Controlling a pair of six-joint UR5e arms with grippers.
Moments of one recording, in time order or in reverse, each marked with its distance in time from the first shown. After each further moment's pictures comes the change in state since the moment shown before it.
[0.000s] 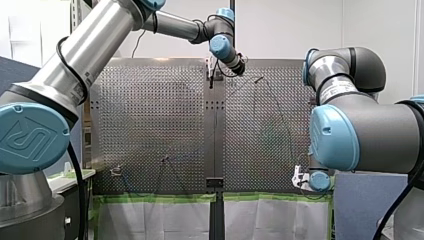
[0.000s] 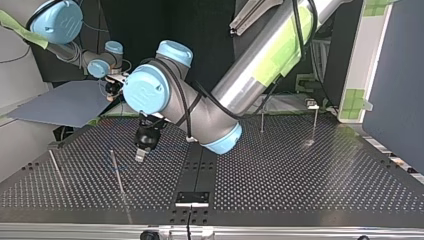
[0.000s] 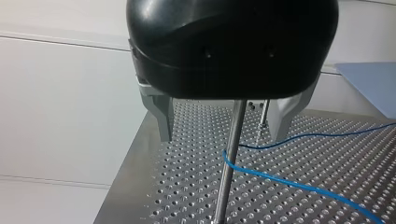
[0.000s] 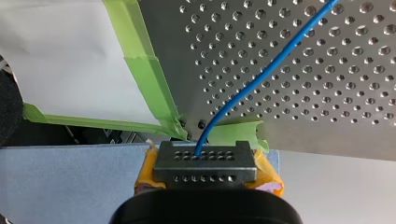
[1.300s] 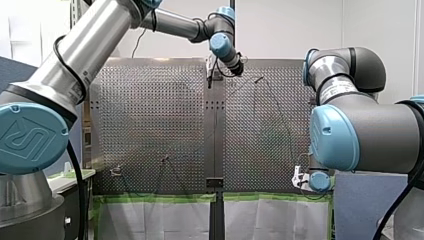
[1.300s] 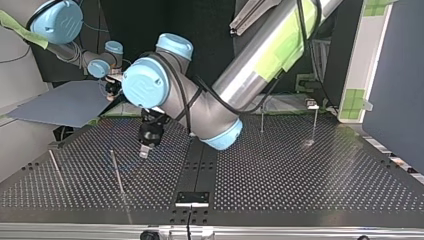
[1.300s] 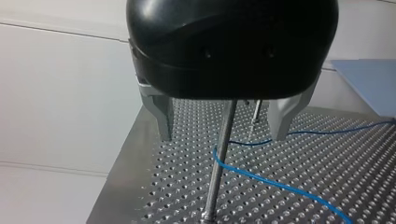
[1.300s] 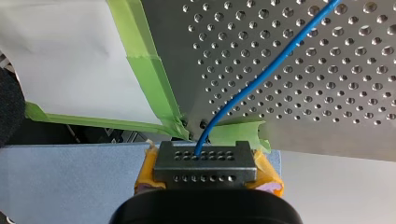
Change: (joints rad) left arm -0.010 0.032 -0.040 -0.013 -0.052 -0.017; right arm 0.000 0.001 0.000 0.004 0.000 -0.004
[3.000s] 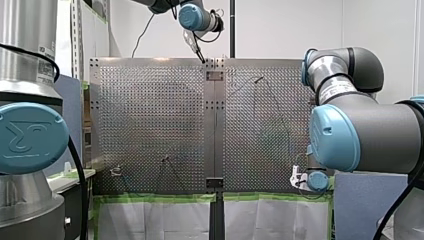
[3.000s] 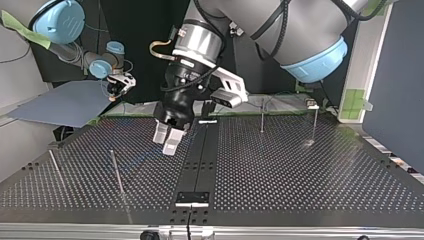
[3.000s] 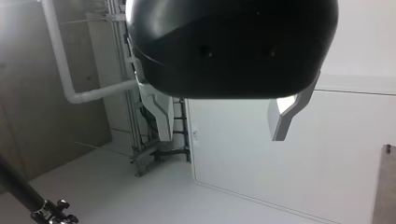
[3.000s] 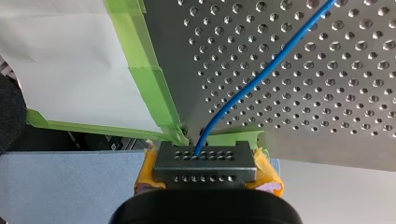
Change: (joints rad) left arm 0.014 0.480 -0.493 0.488 0.006 -0.319; right arm 0.013 0.000 -0.004 0.002 0.000 0.000
